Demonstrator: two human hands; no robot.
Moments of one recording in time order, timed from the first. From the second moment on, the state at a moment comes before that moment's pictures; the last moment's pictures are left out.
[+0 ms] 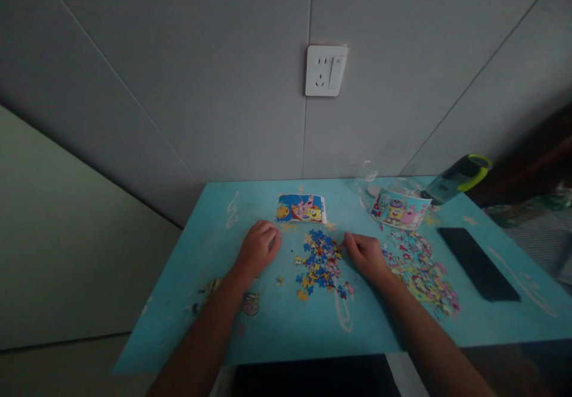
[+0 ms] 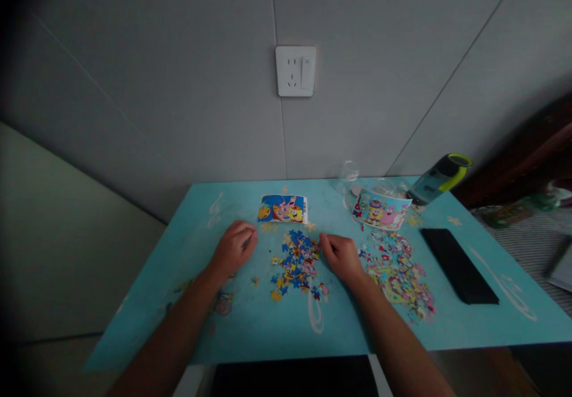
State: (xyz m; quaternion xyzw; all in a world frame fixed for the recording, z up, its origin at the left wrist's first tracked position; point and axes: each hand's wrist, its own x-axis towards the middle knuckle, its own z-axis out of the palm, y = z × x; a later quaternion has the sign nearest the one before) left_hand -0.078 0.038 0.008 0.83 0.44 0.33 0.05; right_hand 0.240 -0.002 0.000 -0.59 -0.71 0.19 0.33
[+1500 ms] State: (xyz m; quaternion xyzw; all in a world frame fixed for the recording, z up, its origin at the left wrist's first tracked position) left_hand -0.087 0.029 -0.023 0.81 0.54 0.22 0.02; right_hand 0.201 -0.034 0.008 -0.43 -0.83 0.12 0.34
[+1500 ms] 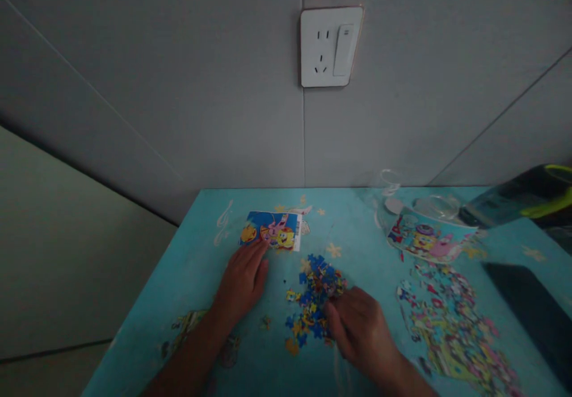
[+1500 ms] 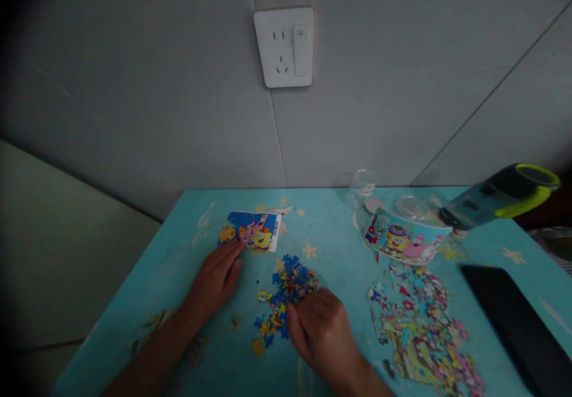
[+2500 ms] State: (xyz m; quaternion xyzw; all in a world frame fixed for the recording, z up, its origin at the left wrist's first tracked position) left_hand -0.085 0.040 -0.007 0.86 0.47 0.19 -0.04; right_hand 0.183 -0.014 -0.013 -0.49 -0.86 0.05 0.10
